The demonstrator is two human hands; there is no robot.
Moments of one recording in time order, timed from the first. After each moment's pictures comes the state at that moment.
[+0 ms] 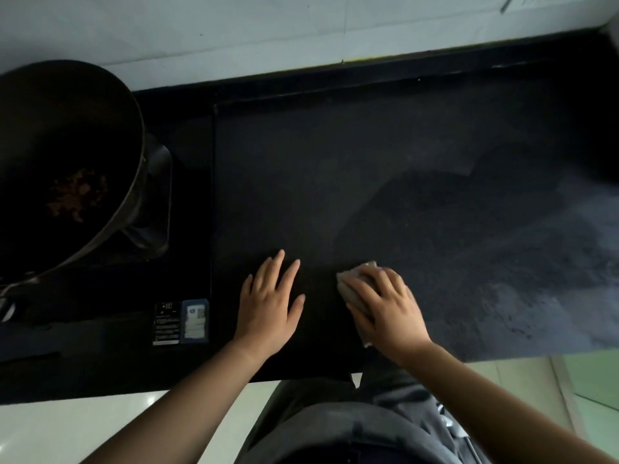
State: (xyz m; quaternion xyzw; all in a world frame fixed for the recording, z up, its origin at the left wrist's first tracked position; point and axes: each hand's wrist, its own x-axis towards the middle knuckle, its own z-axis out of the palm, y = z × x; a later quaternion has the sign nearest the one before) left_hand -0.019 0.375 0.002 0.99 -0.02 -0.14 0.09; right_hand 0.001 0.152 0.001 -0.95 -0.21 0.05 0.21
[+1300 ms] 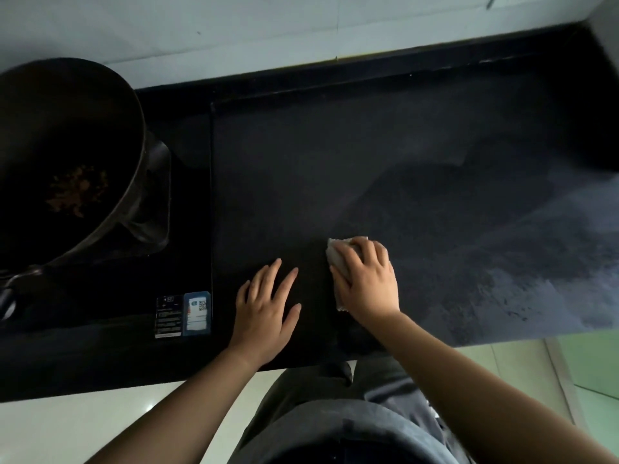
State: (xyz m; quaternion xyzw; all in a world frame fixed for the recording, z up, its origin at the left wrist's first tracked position) left_hand -0.047 0.382 -0.002 0.99 -0.04 -0.13 0.09; right_hand 0.015 0.194 -0.005 -0.97 -0.11 -0.02 0.22
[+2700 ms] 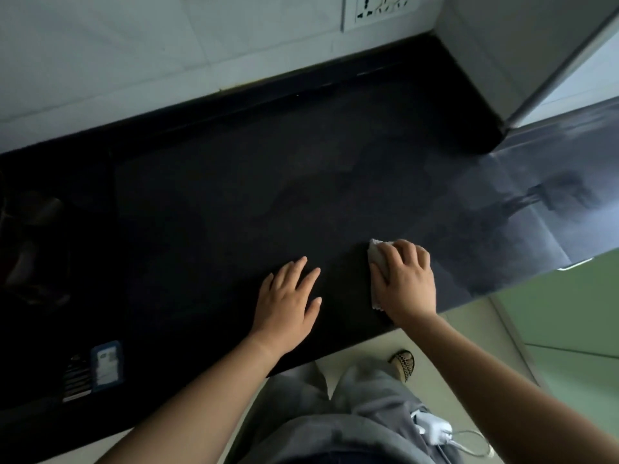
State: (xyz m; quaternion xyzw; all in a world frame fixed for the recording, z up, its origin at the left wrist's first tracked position) left_hand 0.007 0.220 0.011 0.96 -0.18 -0.18 0.09; right_hand 0.007 0.002 0.003 -0.98 0.08 -0.02 0.17
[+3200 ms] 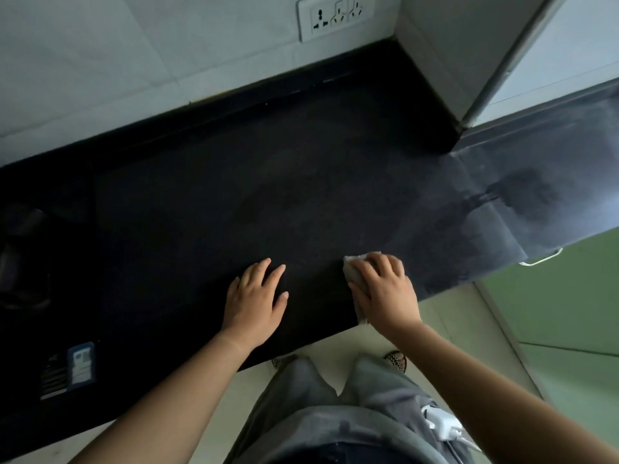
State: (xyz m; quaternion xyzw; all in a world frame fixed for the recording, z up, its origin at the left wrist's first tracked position) left_hand 0.006 0.194 0.023 0.98 -0.11 -0.17 0.07; right_hand -0.015 -0.045 0.015 -0.98 -0.01 0.04 0.20
